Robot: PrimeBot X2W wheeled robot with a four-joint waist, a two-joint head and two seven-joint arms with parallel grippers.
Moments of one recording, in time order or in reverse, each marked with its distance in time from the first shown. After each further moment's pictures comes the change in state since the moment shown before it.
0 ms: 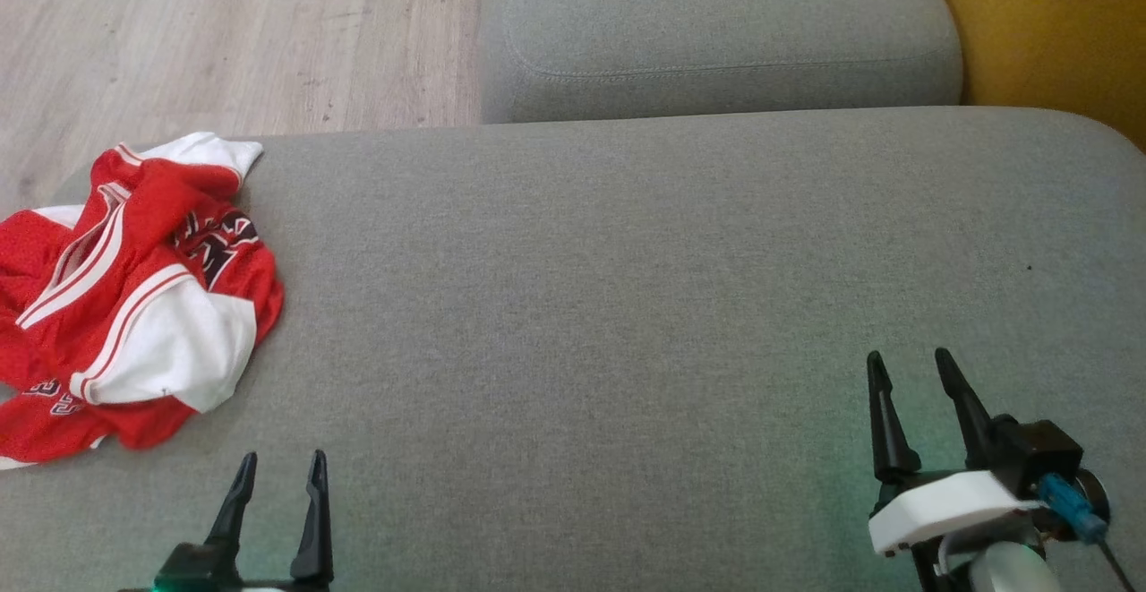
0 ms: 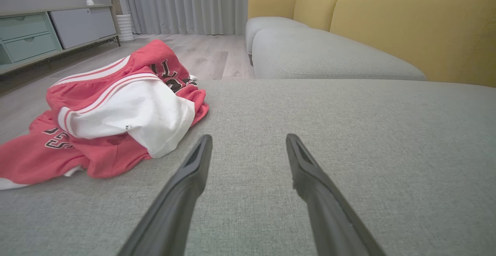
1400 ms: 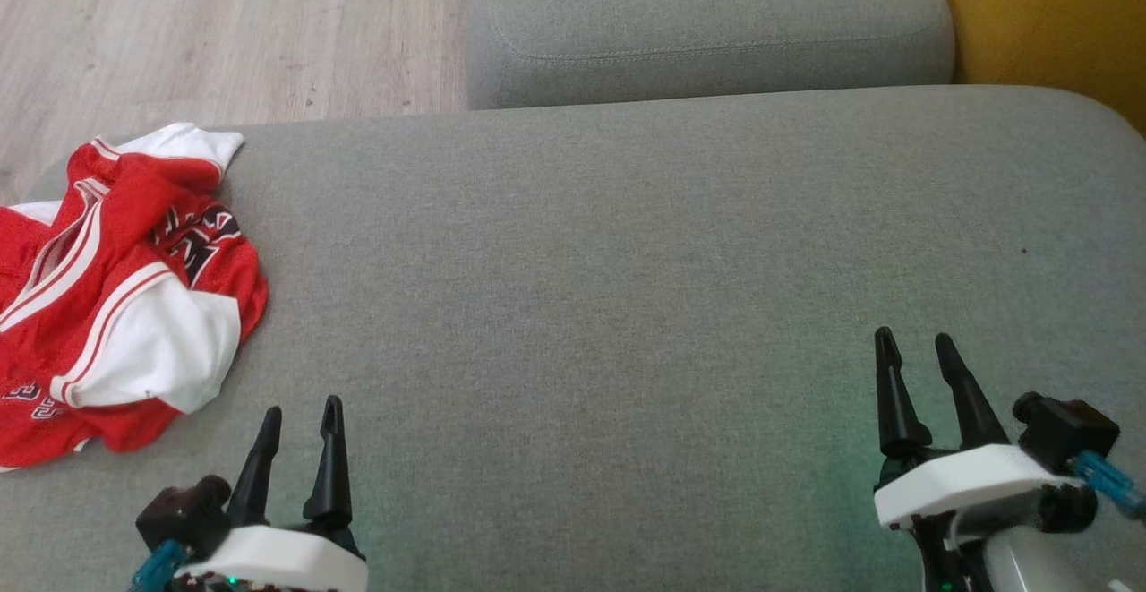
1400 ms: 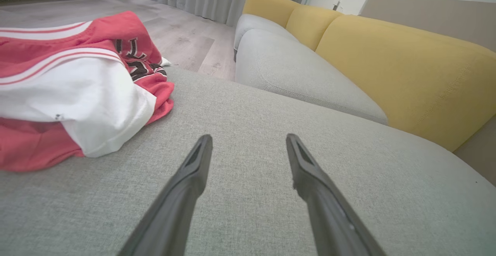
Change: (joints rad) left arm -0.079 0.009 -0.085 -0.046 -0.333 -0.025 0.105; right arm -0.003 -0.012 0.031 -0.069 0.291 0.000 0.107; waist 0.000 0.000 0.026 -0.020
